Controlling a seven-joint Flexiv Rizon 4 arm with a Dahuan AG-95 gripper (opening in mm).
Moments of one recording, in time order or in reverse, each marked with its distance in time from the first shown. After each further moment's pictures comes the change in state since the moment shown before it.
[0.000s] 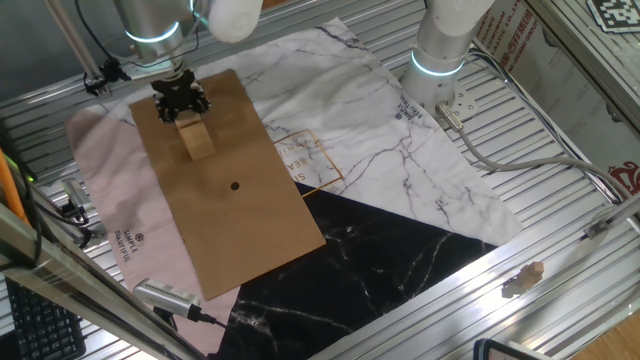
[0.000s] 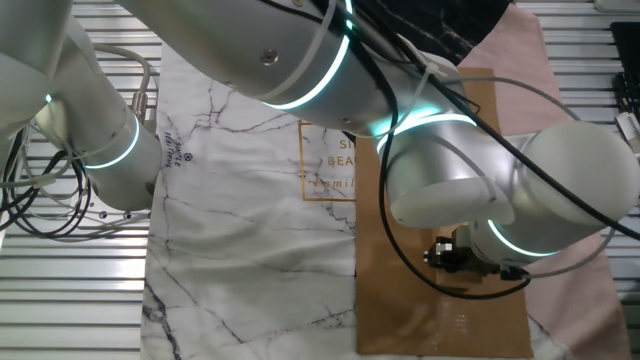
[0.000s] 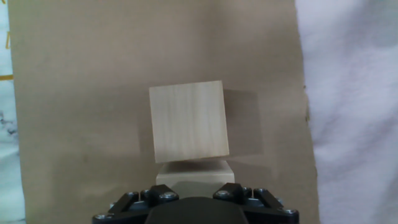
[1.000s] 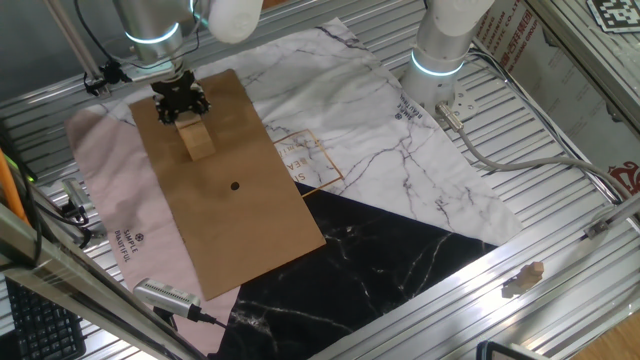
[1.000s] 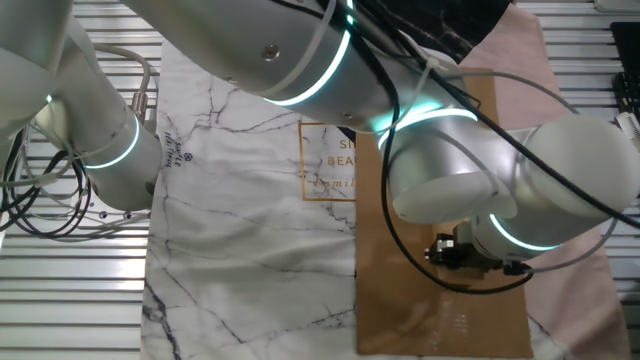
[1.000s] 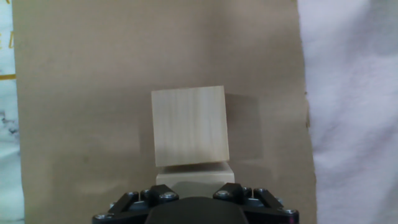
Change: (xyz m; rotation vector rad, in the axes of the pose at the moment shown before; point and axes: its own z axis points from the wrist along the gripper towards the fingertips) arm -0.005 -0.001 -0.002 -0.001 0.005 -0.016
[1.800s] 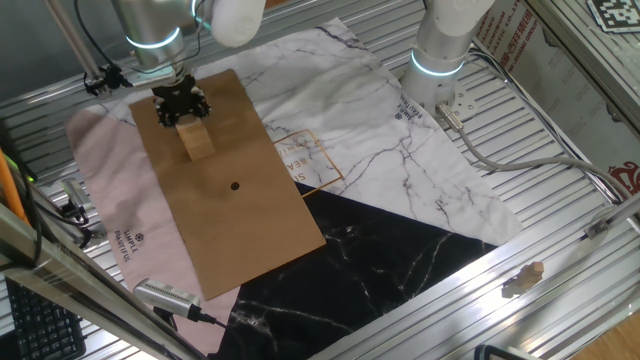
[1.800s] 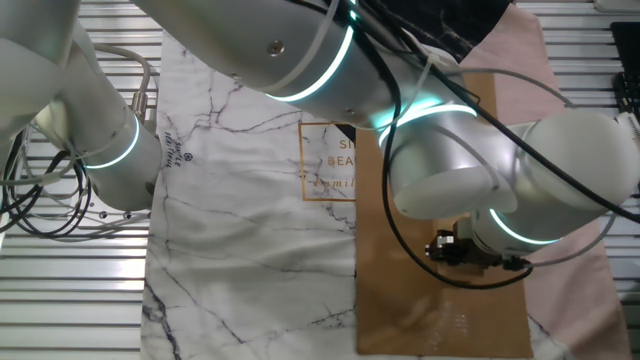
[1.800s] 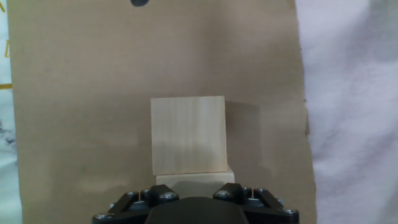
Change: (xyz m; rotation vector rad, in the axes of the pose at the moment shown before) arm -0.008 0.000 0.003 0.002 -0.002 0.003
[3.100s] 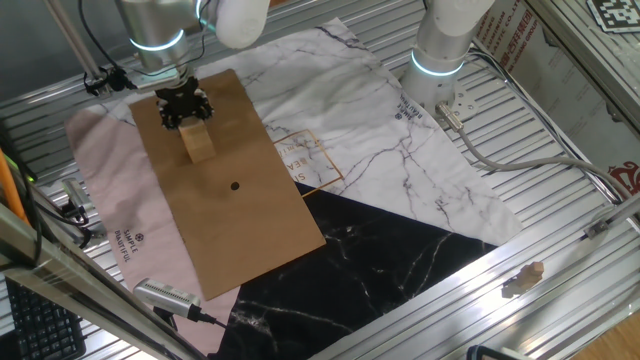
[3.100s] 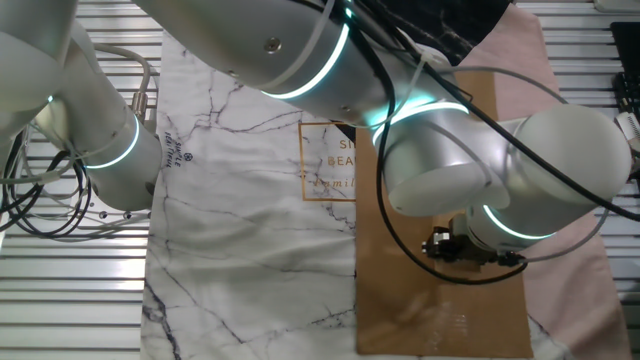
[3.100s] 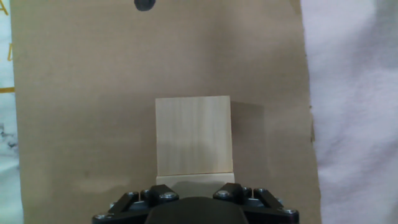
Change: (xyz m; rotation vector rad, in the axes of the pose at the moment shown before) arm -0.006 0.003 0.003 0.005 0.000 -0.025
